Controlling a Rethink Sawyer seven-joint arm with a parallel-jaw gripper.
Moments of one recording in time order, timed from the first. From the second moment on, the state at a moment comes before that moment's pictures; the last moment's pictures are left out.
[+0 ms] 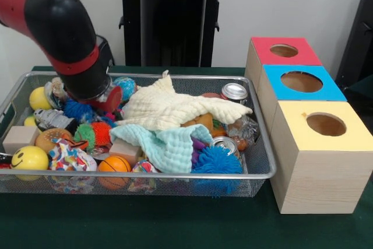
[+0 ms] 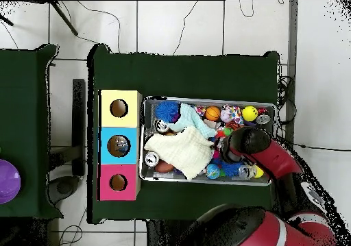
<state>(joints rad) -0.54 -0.30 -0.09 1.50 0.16 0.72 1.53</state>
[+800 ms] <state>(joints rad) -0.54 -0.23 -0.11 1.39 0.14 0.83 1.53</state>
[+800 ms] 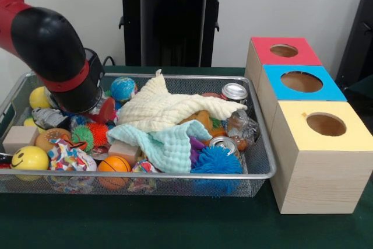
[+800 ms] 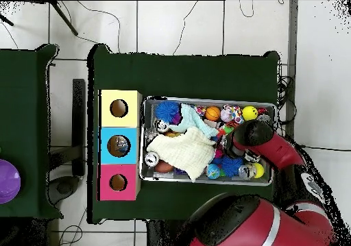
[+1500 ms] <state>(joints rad) -0.51 -0.35 -0.16 1.42 0.07 0.79 1.53</state>
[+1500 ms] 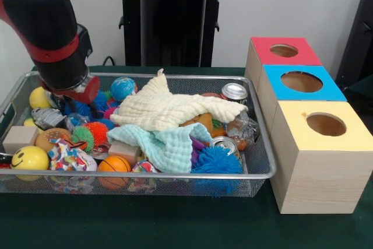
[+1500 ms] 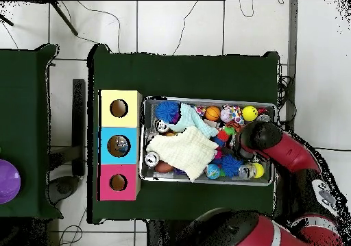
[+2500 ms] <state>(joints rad) -0.36 -0.32 -0.25 1.40 -0.03 0.49 1.53</state>
